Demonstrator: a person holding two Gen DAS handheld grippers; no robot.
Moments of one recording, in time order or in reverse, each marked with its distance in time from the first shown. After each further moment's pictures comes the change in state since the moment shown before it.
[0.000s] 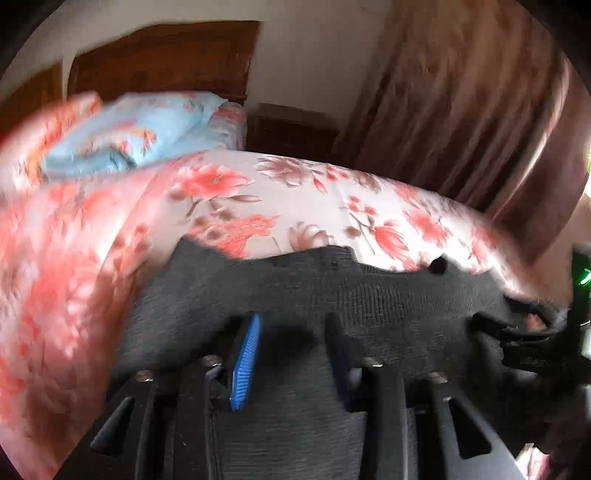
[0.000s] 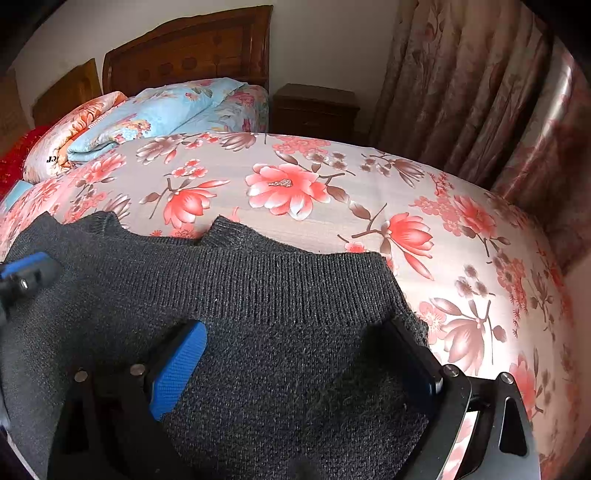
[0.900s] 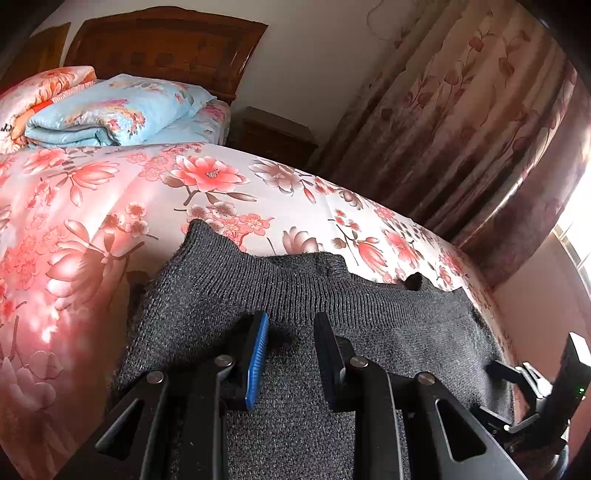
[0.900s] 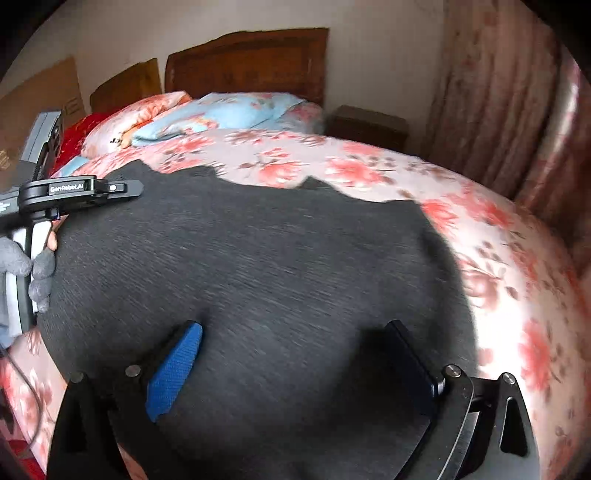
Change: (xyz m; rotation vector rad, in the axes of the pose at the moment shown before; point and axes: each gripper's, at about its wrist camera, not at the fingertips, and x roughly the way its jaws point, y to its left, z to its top) left arm -0.003 0.013 -0.004 -0.052 -0.024 -0.096; right arm -0.066 0.019 -0.076 -0.136 -0.099 0.134
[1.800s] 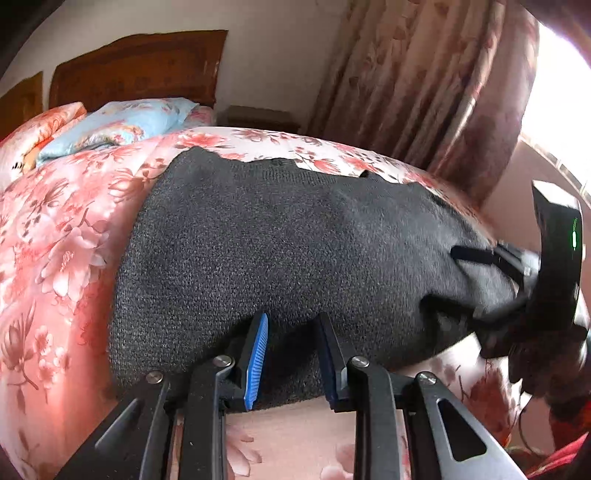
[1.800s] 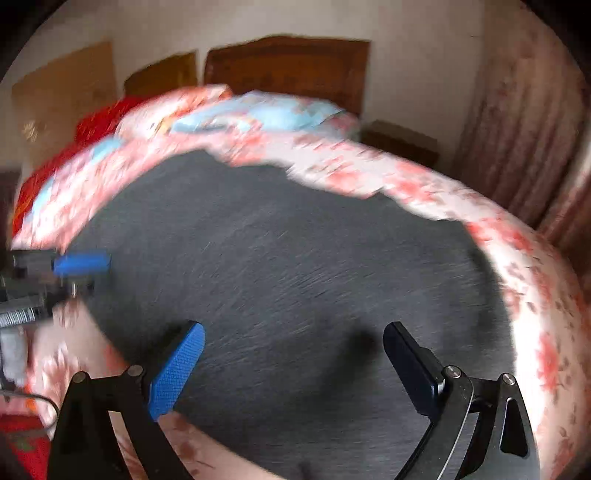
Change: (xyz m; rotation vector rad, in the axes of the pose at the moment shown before) left arm -0.081 -0.040 -0.114 0.186 0.040 0.068; right arm -0.012 0.067 -0.016 -0.141 -0.013 0.087
